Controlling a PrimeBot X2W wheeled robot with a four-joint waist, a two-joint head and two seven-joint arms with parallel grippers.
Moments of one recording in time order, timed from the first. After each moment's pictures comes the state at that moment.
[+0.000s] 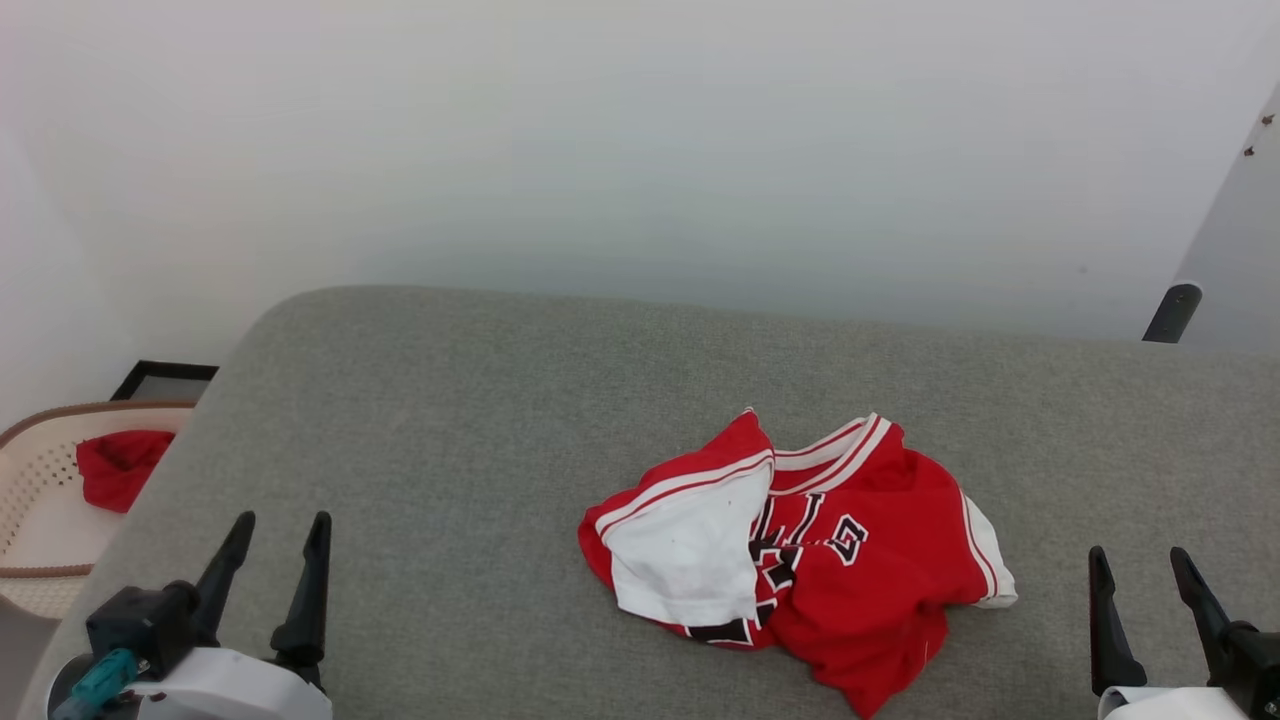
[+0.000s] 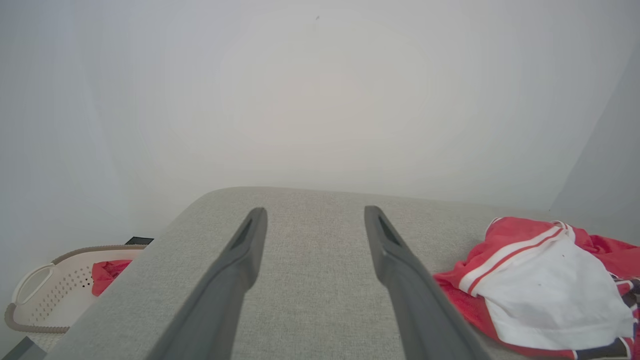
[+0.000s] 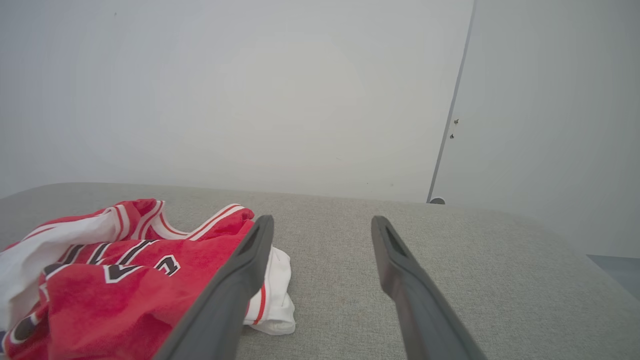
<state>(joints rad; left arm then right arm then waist) -0.07 0.38 -0.08 0.28 -0.46 -0.12 -0.26 0.01 -0.08 -0.15 0.24 0.07 0.13 -0.26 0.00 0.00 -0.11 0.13</state>
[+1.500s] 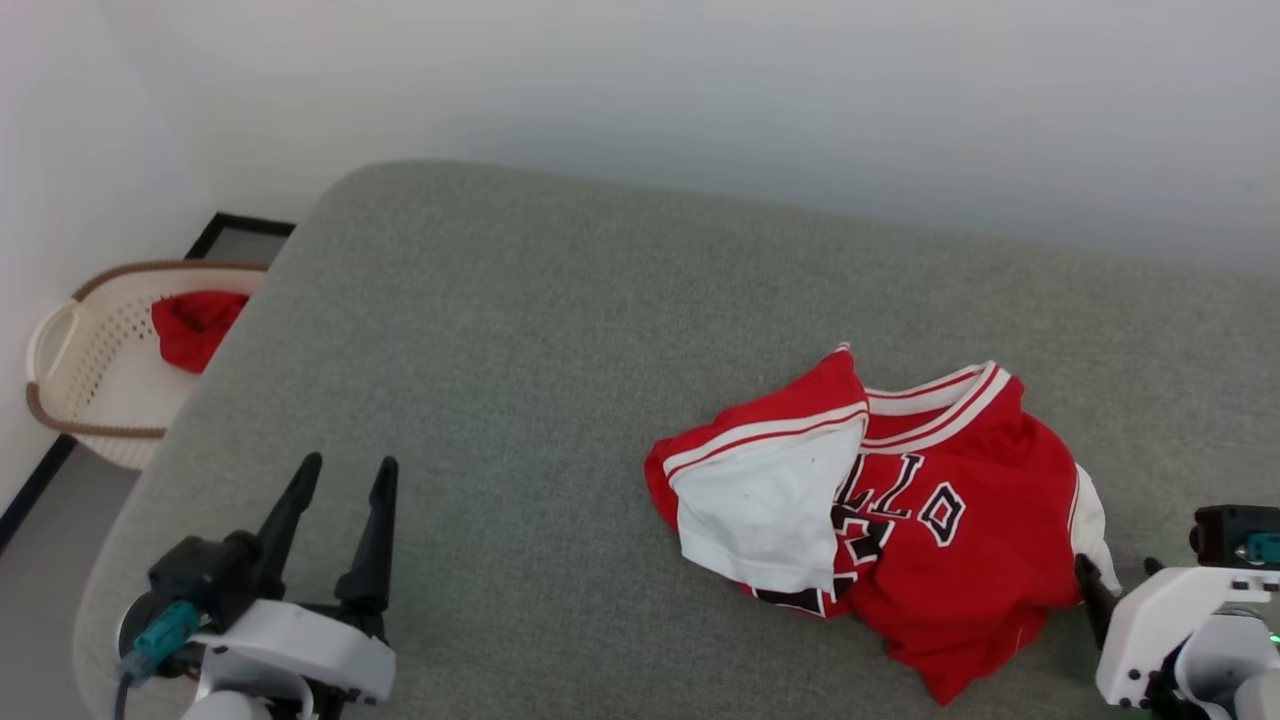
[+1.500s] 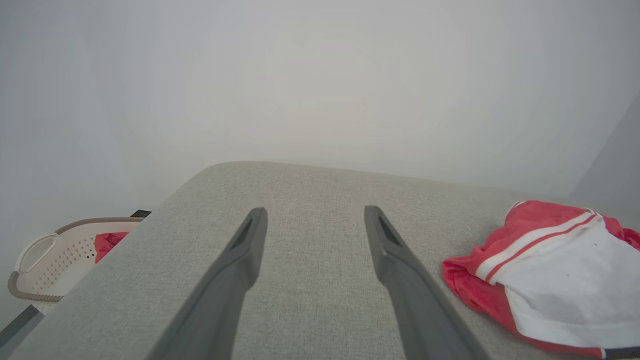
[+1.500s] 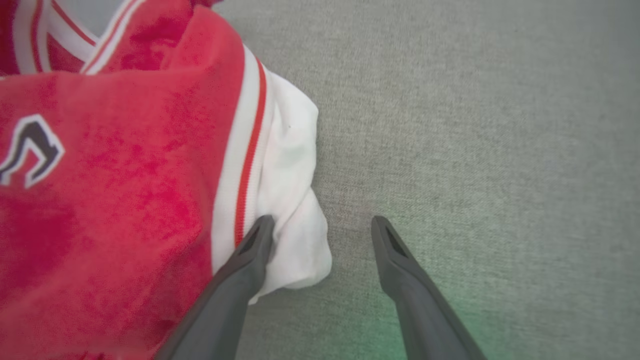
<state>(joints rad) -0.14 0.31 -0.12 0.25 -0.43 -0.13 -0.26 -0.23 -0.21 -0.10 0.49 0.23 0.13 0.27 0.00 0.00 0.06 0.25</state>
